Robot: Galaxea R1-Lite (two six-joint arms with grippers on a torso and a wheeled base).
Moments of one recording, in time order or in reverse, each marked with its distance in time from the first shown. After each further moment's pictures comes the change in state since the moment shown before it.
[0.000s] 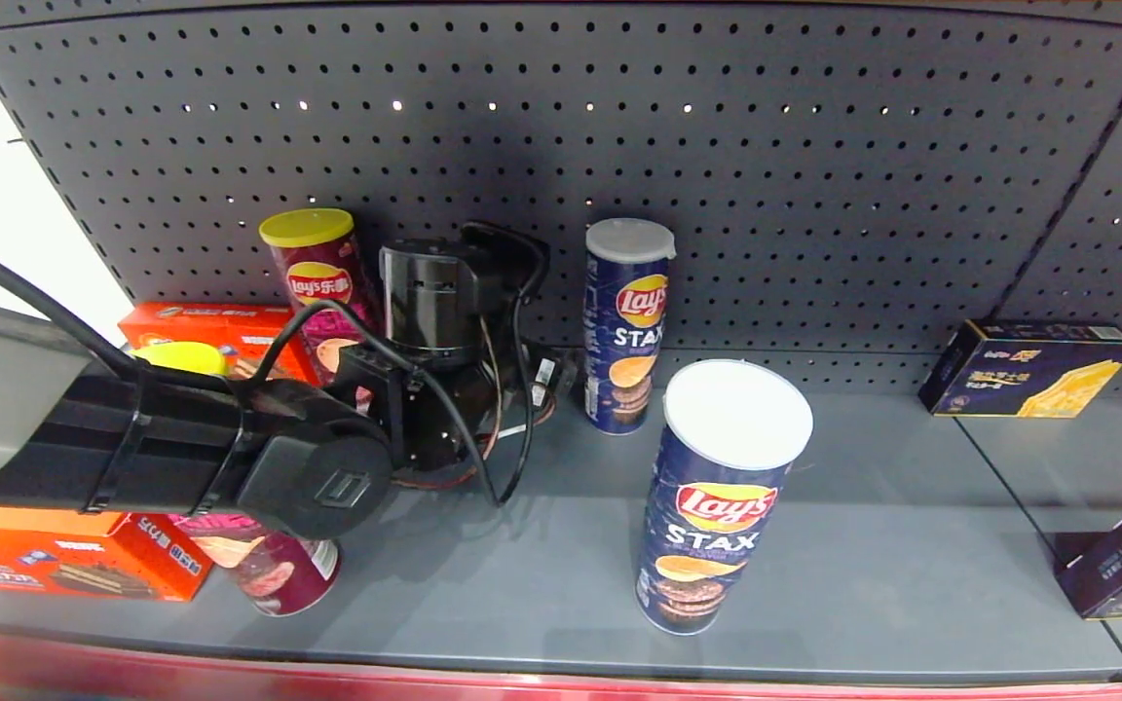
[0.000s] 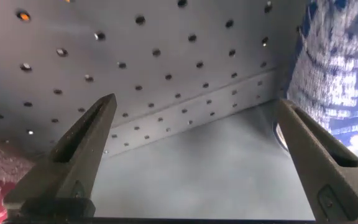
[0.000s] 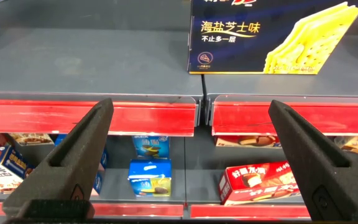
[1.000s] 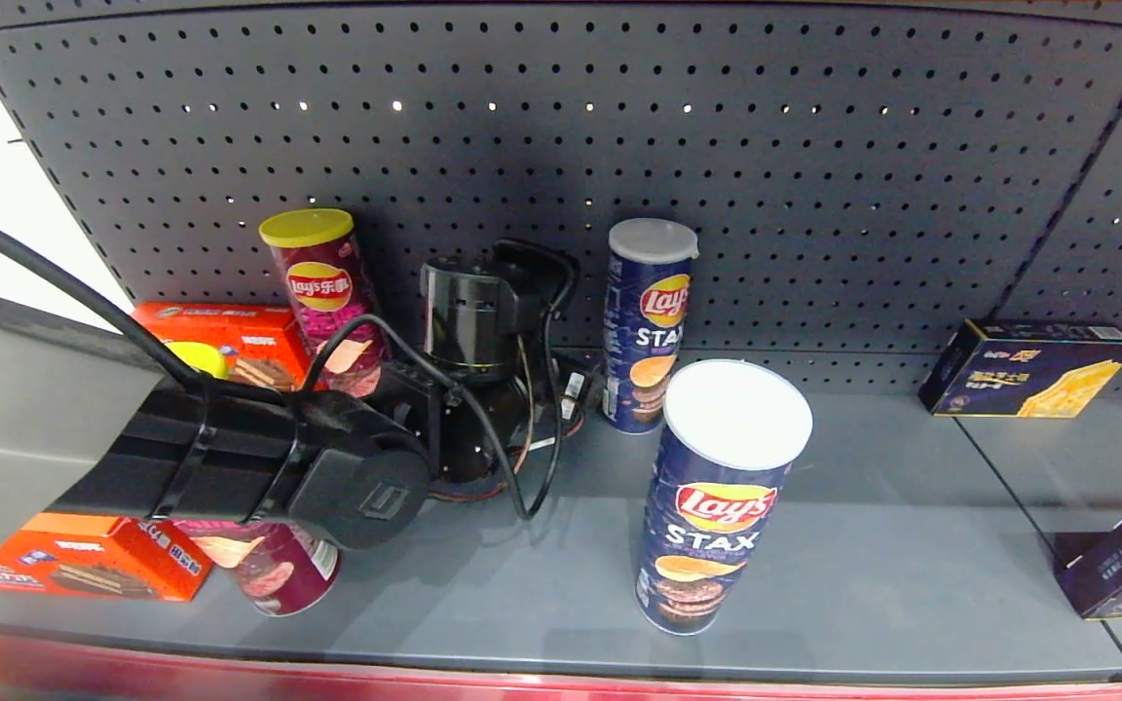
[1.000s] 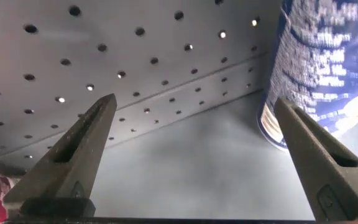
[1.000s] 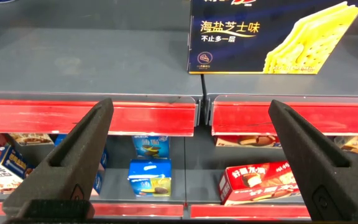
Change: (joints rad) left arm -0.040 0.047 -0.022 -0.002 -0.013 -0.038; right arm 0.000 0.000 0.000 0.000 0.000 0.000
